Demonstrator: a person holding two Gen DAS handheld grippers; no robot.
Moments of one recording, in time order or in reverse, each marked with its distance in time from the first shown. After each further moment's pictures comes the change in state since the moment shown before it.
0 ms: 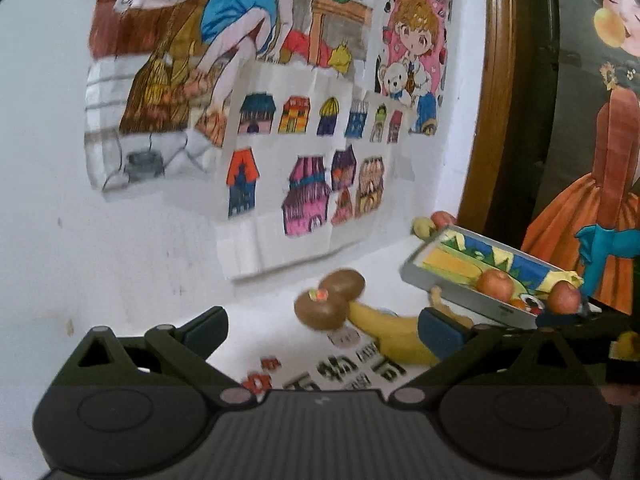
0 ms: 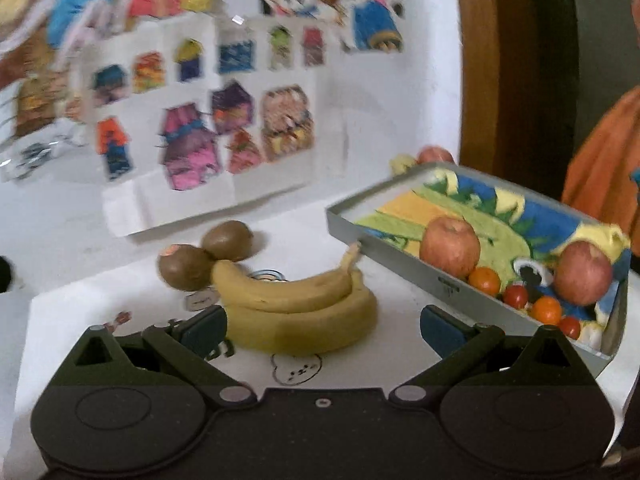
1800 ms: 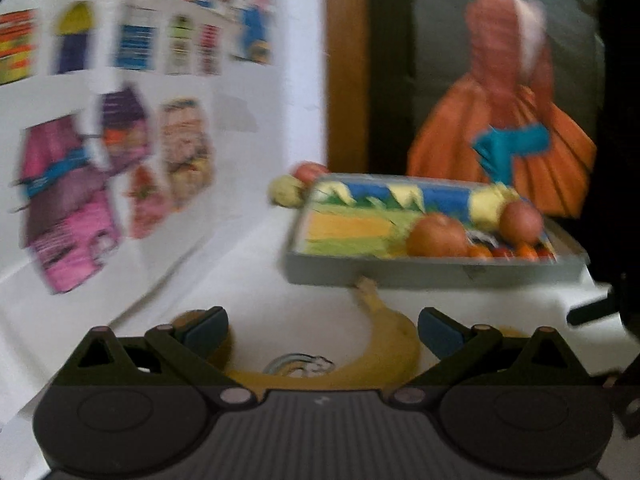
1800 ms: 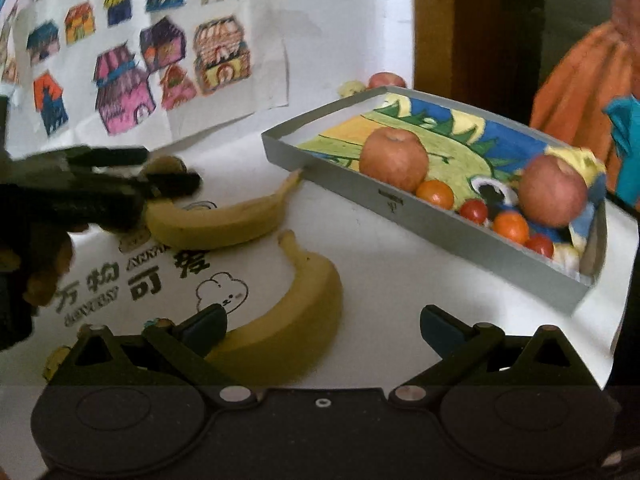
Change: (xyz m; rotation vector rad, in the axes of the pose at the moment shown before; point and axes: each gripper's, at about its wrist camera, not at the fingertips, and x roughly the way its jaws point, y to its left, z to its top) left arm 0.207 -0.058 -0.007 0.404 0.075 -0.468; right arm 0.002 -0.035 -0.041 0.068 0.124 -0.073
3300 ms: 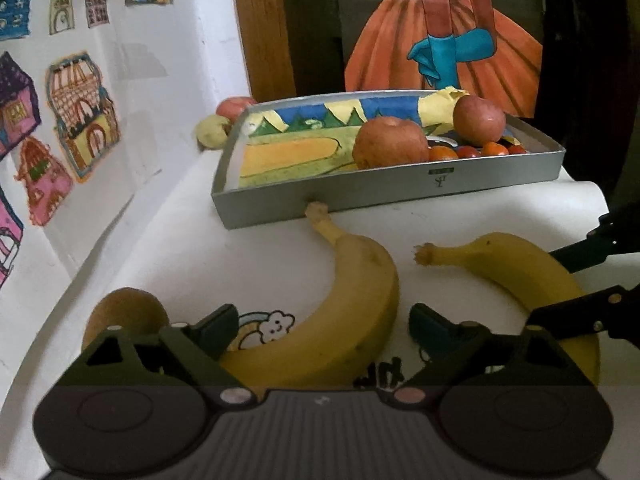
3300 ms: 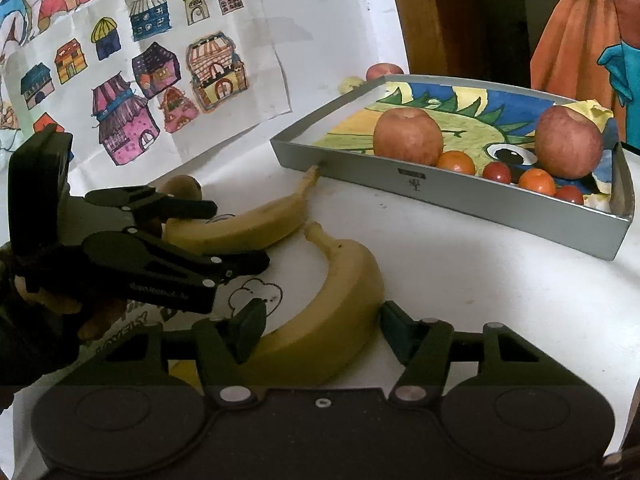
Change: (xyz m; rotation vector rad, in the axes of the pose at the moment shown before) left arm 0.043 -0.014 -0.014 0.189 0.190 -0.116; right arm 0.012 0.001 -0.005 0.117 -0.013 0.072
